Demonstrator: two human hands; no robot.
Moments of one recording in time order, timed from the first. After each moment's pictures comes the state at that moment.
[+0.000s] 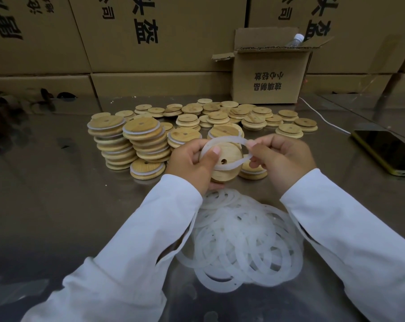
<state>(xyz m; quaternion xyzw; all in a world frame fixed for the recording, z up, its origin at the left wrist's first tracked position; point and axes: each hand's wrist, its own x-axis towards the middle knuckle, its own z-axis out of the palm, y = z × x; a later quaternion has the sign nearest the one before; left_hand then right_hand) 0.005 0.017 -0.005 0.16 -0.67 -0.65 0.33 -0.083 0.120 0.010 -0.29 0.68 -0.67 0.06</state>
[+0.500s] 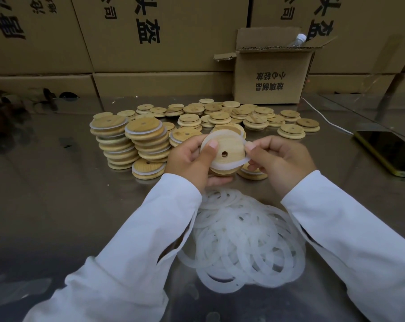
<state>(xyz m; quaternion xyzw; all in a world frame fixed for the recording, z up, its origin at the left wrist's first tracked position) 0.006 0.016 -0.002 0.14 -0.60 -0.72 0.33 -0.083 0.120 0.006 -0.31 0.67 -0.66 0.09</state>
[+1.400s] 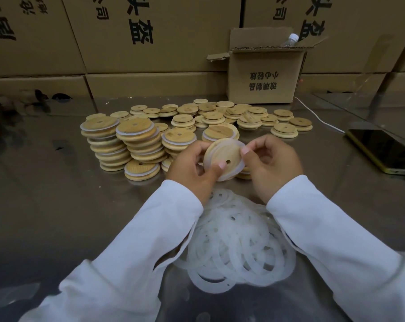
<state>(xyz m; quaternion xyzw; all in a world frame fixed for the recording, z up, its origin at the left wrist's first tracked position) 0.002 0.017 -0.012 0.12 -0.77 -0.54 0.33 -0.086 0.118 -0.005 -0.29 0.75 -0.59 -0.04</state>
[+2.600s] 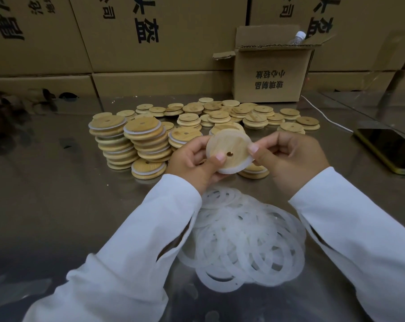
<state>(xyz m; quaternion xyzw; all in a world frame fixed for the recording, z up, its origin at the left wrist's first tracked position) 0.002 0.007 -0.013 0.10 -0.63 -0.70 0.31 -0.084 0.131 0.011 -0.34 0.73 -0.60 0.01</state>
